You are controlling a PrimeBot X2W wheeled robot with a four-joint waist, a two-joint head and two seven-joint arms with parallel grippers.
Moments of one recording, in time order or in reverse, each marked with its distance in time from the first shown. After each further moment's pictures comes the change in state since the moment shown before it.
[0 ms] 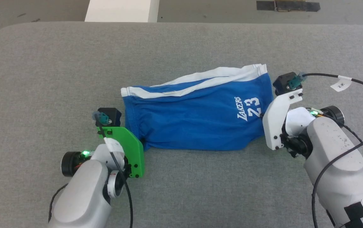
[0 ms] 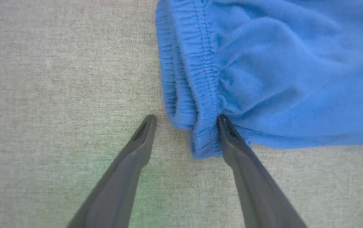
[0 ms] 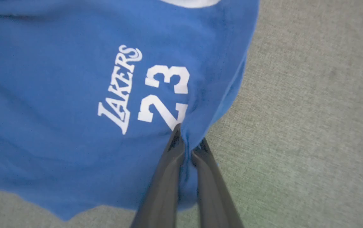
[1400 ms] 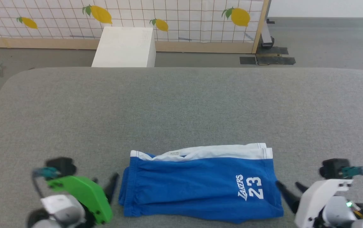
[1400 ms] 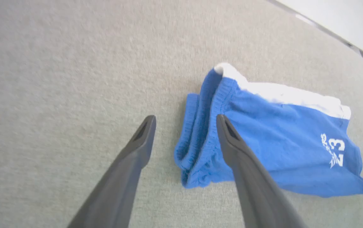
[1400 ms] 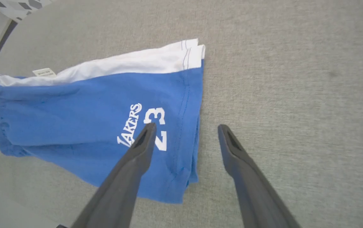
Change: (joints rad) left arm 0.432 0.096 0.182 -0.426 -0.216 0.056 -0.013; right arm 0.717 0.080 -0.302 -0.672 0.113 0.000 0.037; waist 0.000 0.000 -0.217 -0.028
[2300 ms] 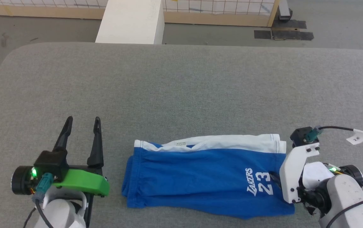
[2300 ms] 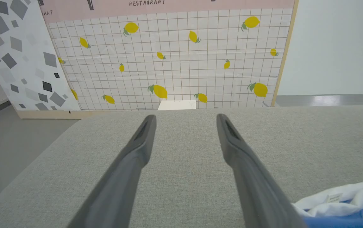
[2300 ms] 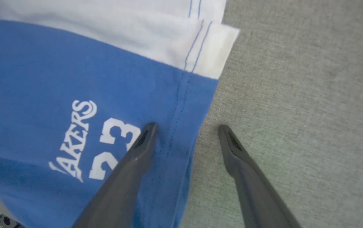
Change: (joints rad) left arm -0.150 0.002 -0.012 0.163 0.366 -0.099 -0.800; right arm -0.287 -0.072 0.132 0.248 -0.175 0.000 0.237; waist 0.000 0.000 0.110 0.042
